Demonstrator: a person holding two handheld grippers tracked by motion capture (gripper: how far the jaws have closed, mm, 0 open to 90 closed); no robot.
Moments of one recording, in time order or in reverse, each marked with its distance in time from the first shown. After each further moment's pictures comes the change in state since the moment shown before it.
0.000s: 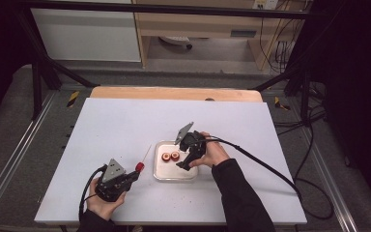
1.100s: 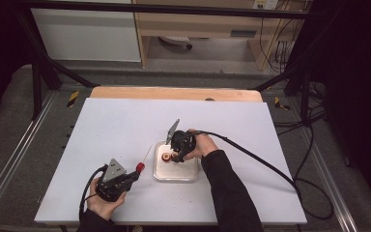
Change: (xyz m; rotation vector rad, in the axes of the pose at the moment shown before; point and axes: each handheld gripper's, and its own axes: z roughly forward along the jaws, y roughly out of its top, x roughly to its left) left arm 0.001 0.000 0.002 0.005 -0.004 0.001; right arm -0.017 0.021 0.035 0.096 0.128 -0.117
